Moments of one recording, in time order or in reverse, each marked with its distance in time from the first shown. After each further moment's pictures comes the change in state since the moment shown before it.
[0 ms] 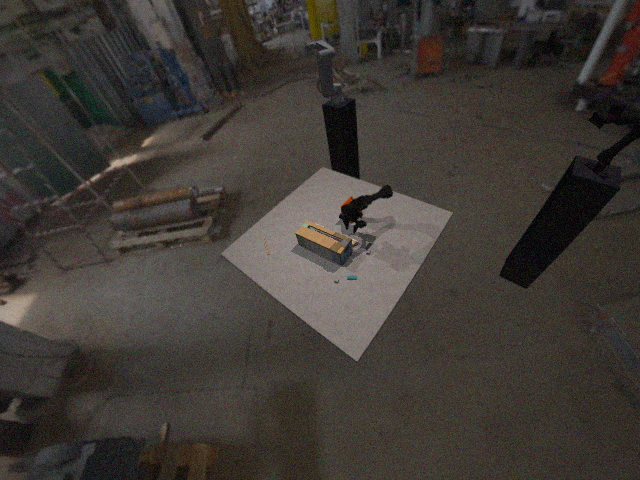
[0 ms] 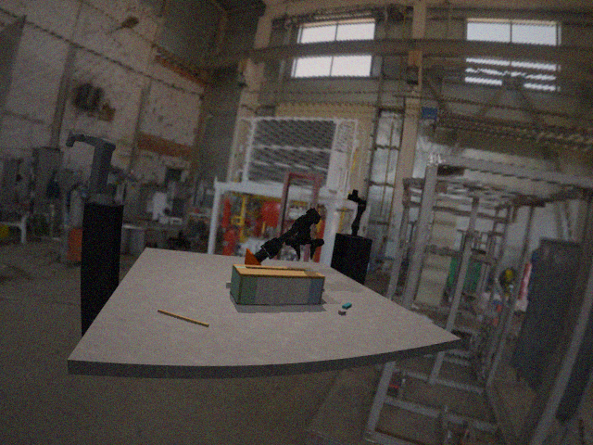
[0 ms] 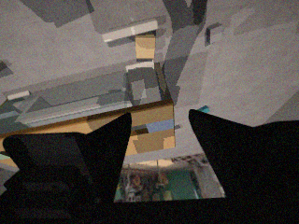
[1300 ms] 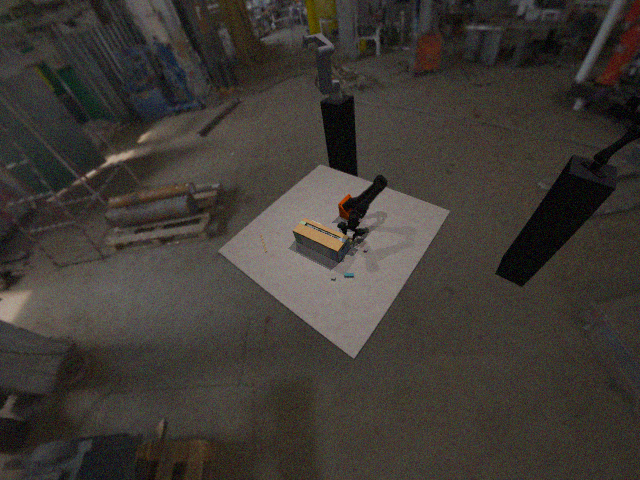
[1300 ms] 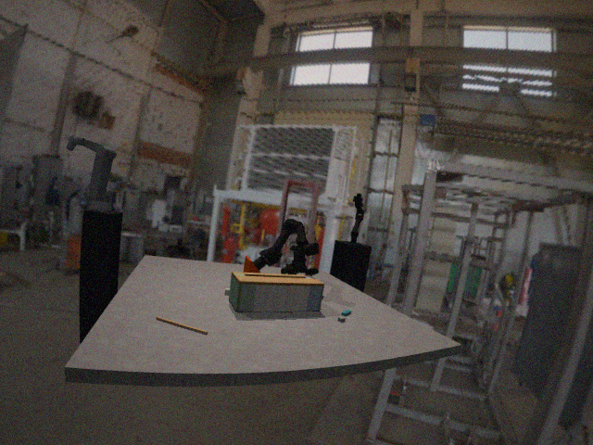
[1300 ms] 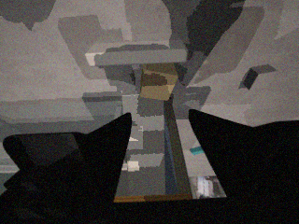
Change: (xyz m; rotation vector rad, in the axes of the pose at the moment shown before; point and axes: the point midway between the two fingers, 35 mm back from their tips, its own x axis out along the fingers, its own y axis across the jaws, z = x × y) arm 0.101 0.006 0.045 -0.176 0.026 -0.008
